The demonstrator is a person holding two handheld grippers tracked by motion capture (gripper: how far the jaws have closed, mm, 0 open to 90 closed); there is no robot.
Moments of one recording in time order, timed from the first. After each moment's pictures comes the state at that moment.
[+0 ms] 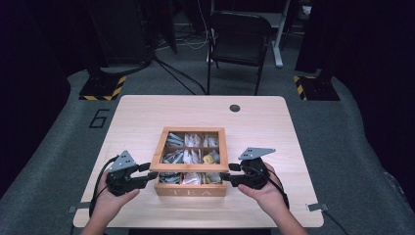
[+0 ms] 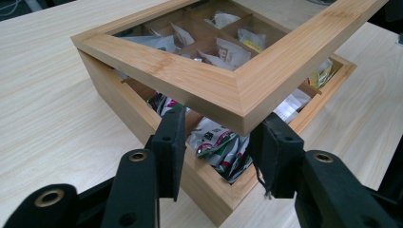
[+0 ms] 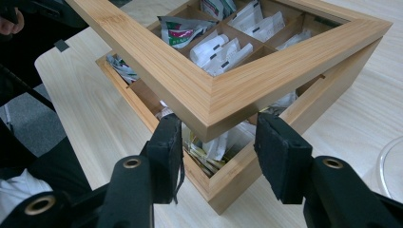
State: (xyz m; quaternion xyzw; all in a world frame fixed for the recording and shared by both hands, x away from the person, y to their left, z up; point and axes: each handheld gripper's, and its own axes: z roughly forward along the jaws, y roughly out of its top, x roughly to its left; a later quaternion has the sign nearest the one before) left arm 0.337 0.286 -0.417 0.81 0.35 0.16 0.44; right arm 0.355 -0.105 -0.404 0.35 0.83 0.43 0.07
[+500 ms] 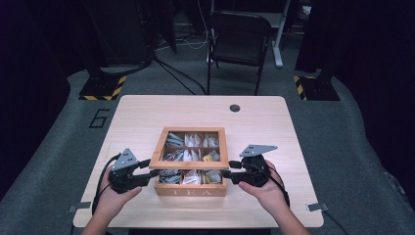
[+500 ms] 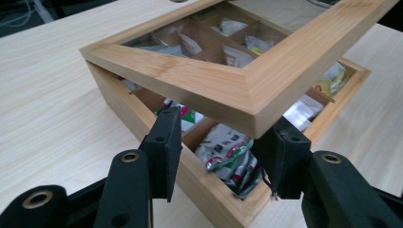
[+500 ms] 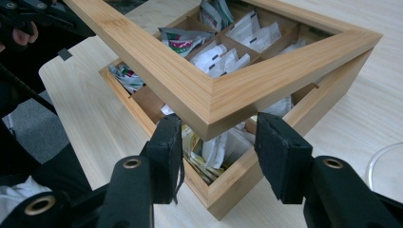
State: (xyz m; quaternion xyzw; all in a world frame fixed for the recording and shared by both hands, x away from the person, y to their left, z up) left arm 0.344 0.282 -0.416 0.81 0.34 0.18 0.44; right arm 0.358 -0.106 -0.395 0.35 0.82 0.44 0.07
